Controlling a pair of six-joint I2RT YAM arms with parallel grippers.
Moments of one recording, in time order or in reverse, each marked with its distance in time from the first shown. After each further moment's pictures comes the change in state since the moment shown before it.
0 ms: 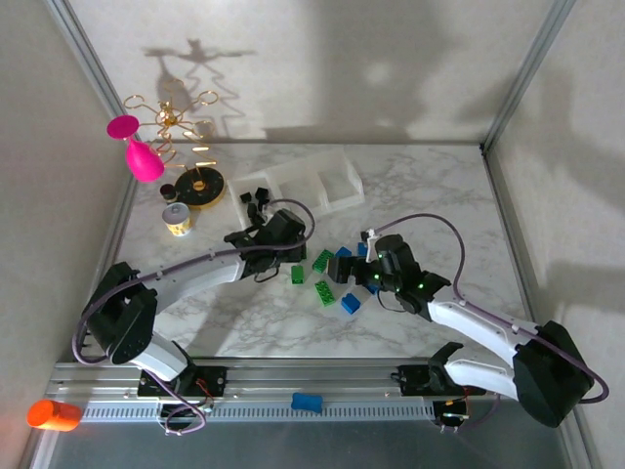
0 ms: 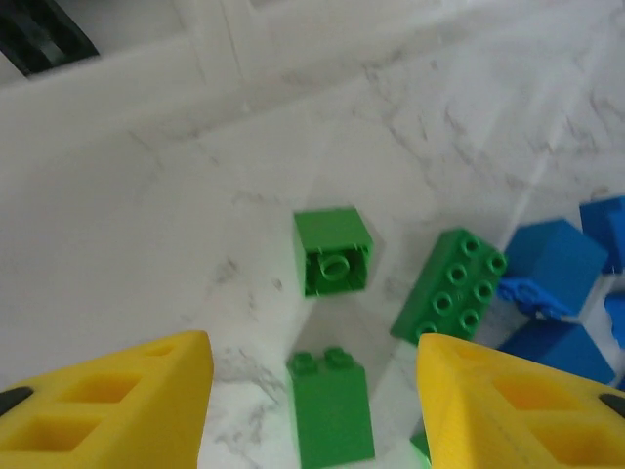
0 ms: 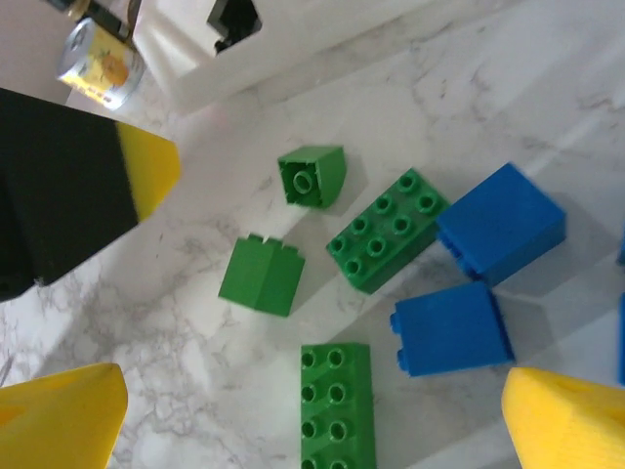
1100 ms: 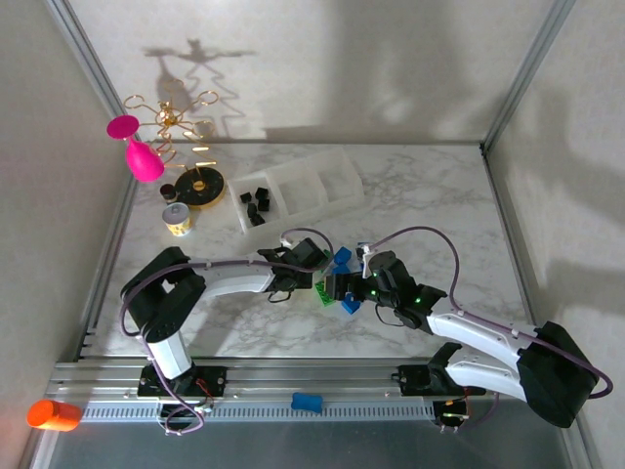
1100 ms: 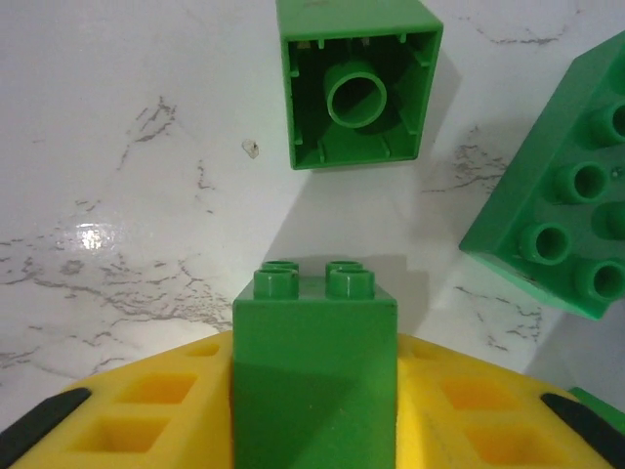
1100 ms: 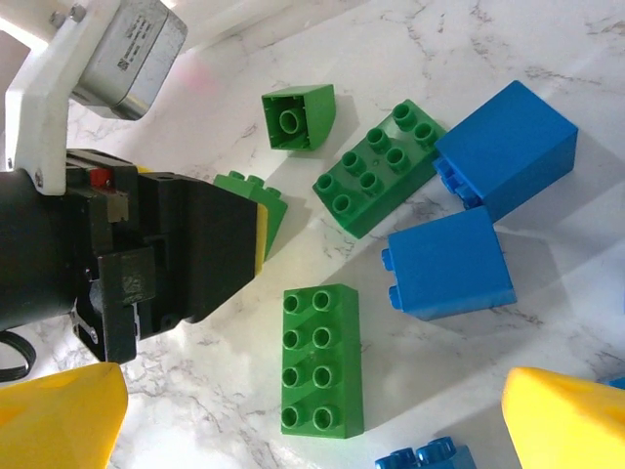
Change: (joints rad) left arm -0.092 0.215 -0.027 0.023 -0.040 -0.112; right arm 0.077 -0.034 -0.083 0.028 0.082 0.019
